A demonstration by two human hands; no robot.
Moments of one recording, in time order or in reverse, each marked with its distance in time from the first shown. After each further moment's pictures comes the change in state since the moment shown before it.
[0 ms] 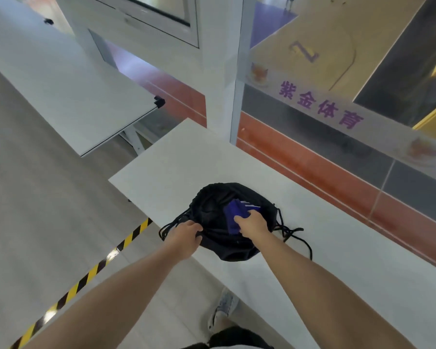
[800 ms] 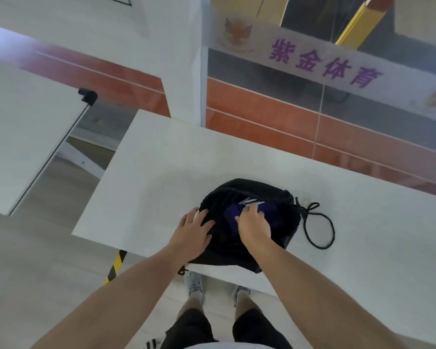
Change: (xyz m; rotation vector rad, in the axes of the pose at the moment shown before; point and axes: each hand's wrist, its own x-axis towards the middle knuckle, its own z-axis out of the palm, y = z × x) left_hand 0.147 -0.082 -0.018 0.415 -0.079 0.591; right_hand 0.051 -0.056 0.087 -0.720 0.250 0.135
